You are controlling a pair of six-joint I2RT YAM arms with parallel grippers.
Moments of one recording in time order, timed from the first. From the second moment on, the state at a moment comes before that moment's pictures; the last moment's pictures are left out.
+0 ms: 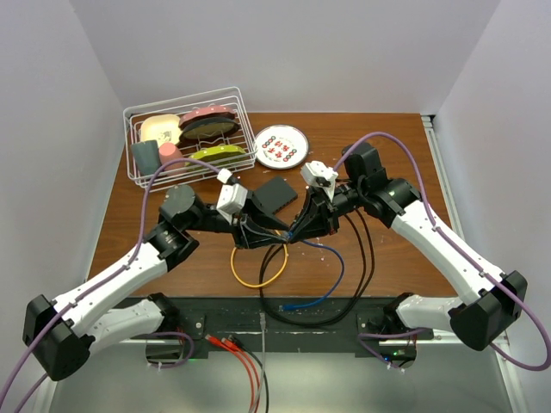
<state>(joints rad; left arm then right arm) -0.70 0.98 0.77 0.41 0.96 -0.25 0.58 1.24 1.21 -0.59 -1.33 -0.36</state>
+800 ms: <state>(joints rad) -0.74 0.94 0.79 0.33 0.67 -0.32 0.57 1.07 1.21 -0.41 -0.81 -0.09</state>
